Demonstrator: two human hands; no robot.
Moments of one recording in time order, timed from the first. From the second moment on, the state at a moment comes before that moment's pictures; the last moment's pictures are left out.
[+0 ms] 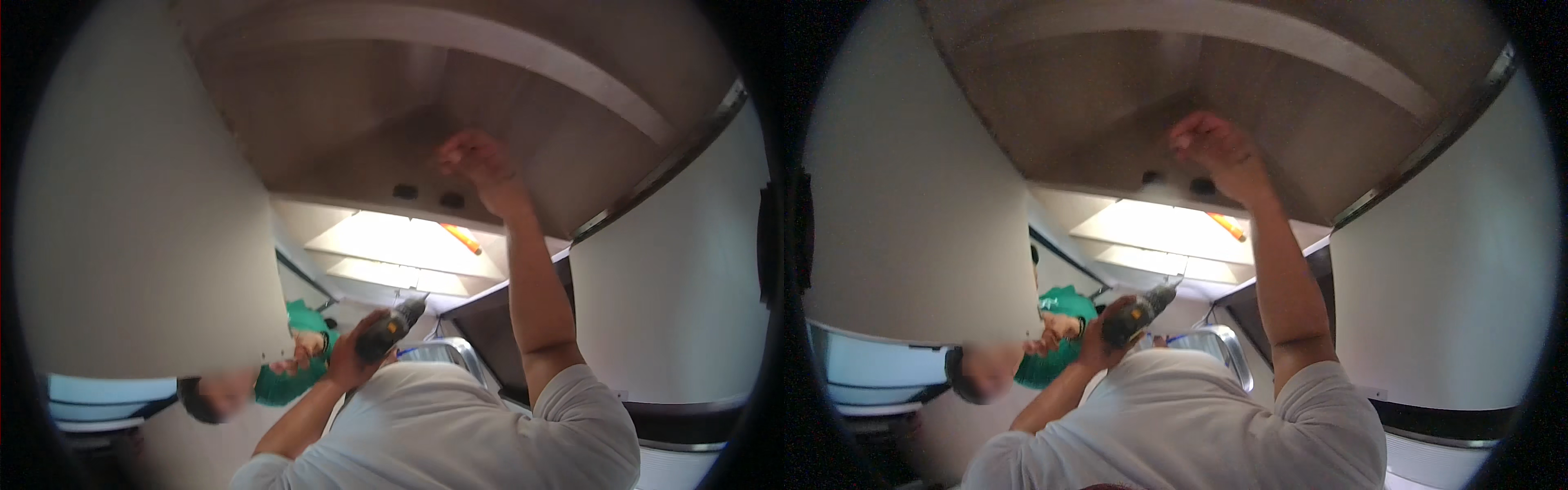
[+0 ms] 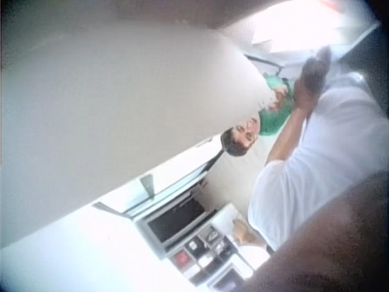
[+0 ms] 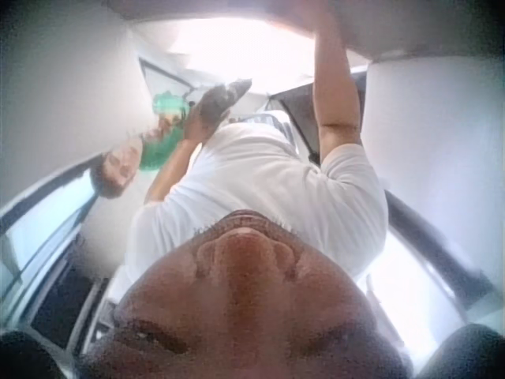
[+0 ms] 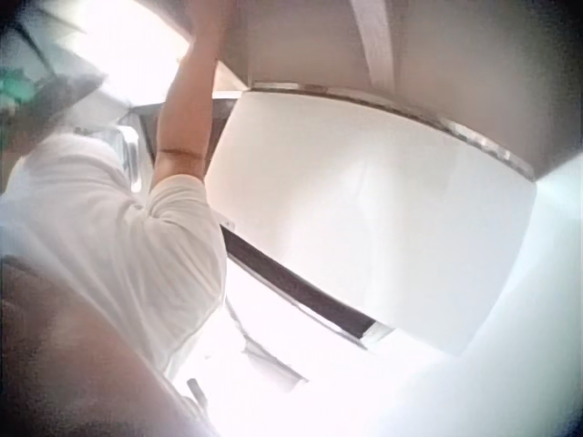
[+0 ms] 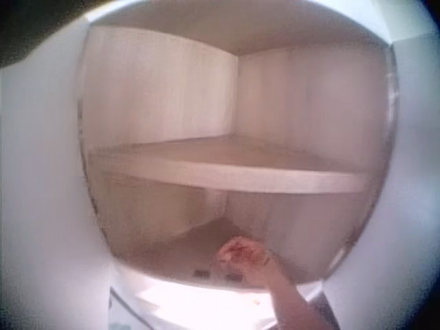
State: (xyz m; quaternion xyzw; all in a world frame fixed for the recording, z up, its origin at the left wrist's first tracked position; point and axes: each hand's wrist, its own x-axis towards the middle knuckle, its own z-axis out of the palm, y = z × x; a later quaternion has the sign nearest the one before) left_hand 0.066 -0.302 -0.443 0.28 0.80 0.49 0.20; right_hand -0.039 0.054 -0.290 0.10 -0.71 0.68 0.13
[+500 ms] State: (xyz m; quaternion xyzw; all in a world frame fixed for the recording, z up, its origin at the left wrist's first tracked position) left_hand 0.068 -0.301 -0.453 0.25 0.79 0.54 0.14; right_hand 0.023 -0.099 -0.311 0.12 -0.74 0.66 -0.04
